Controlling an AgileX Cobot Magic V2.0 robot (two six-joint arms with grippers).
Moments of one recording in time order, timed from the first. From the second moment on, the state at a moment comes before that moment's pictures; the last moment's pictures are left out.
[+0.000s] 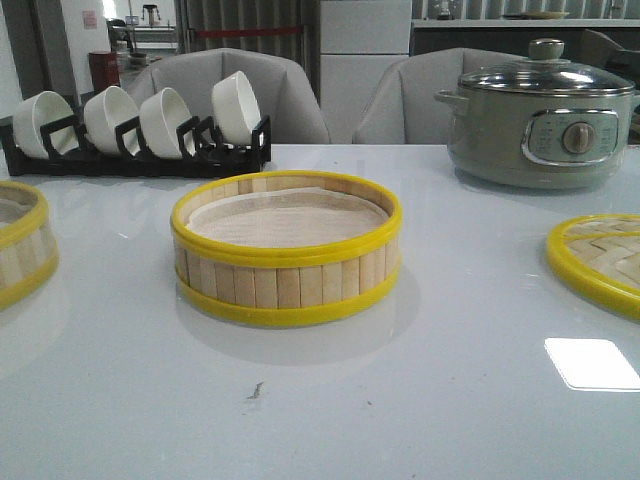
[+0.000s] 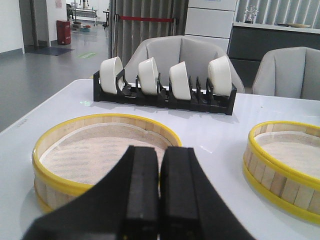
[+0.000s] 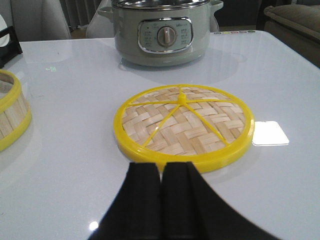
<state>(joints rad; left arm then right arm) -0.05 0.00 0.00 0.13 0.09 -0.25 -0.07 -0.01 0.03 -0.02 0.21 0.12</state>
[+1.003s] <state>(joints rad) -0.05 0.00 0.00 0.23 0.09 -0.25 -0.07 -0.01 0.03 -0.02 0.21 0.12</state>
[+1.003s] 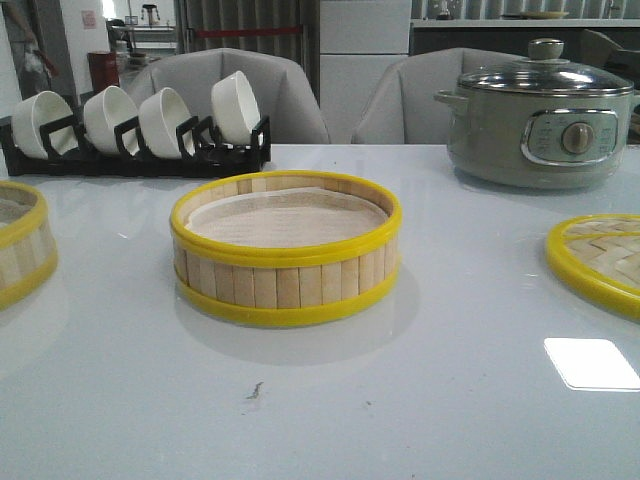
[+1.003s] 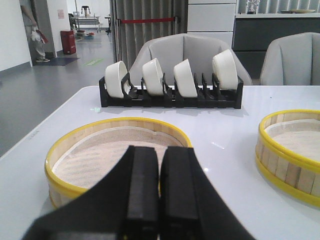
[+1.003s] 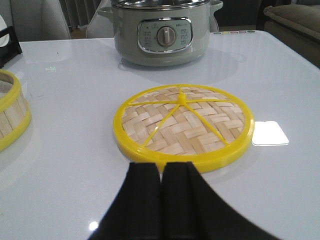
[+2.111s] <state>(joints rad) -0.25 1.06 -1.20 0.27 0.93 -0.23 -0.07 -0.01 0.03 -0.02 0.21 0.12</state>
